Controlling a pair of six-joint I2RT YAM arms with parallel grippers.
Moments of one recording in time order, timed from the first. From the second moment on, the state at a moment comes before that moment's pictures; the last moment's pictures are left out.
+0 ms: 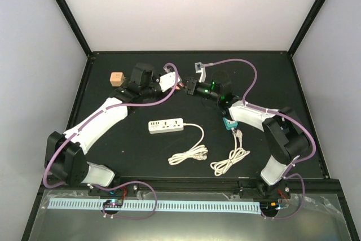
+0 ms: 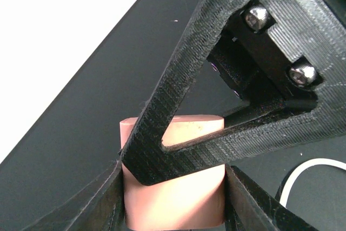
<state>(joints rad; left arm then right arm) -0.50 1.39 1.12 -0.29 0.30 0.50 0.59 1.70 0.99 0.62 -0.57 0.92</state>
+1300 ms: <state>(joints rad) 0.06 1.51 1.04 -0.49 0.32 0.53 0.49 1.68 1.24 0.00 -0.76 0.11</state>
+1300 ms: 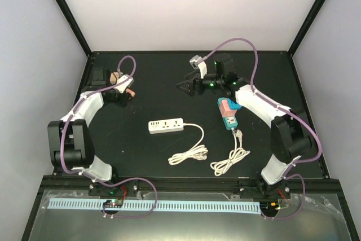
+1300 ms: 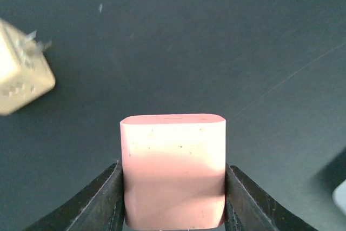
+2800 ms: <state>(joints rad) 0.28 1.85 1.17 -0.57 0.23 0.62 0.64 1.87 1.41 -0.48 -0.55 -0.45</state>
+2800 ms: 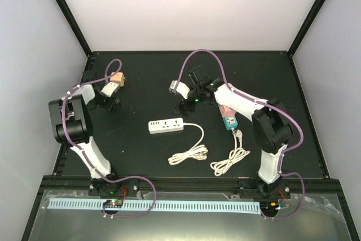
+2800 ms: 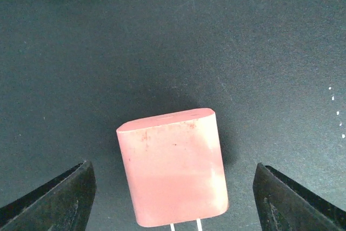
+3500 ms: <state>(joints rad) 0.28 1.64 1.17 -0.64 0.36 0.60 0.79 2.06 1.61 -0.73 -0.33 -0.77</state>
